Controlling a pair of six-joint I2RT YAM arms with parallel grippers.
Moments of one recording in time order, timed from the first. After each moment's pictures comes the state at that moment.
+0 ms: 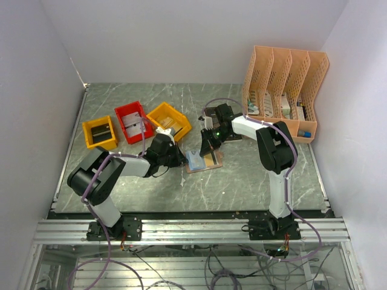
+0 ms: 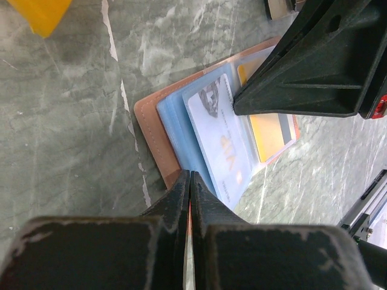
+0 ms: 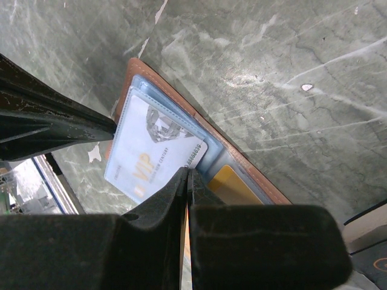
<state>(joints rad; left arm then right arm) -0.60 1.67 0.63 0.42 0.20 -0.74 0.42 2.15 1.45 -0.55 -0.75 -0.07</state>
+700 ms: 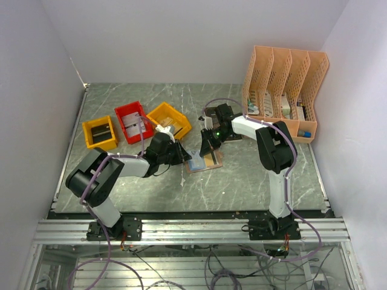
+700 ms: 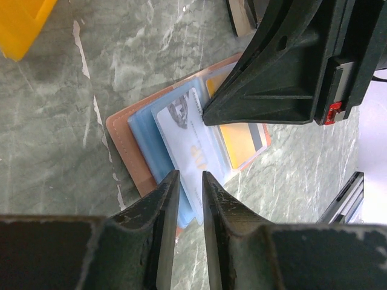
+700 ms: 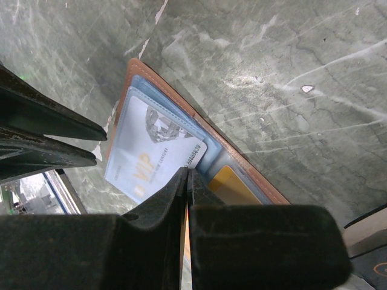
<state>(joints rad) -0.60 1.64 0.63 0.46 0.21 -0.78 0.42 2.15 1.46 -0.55 -0.76 -0.07</state>
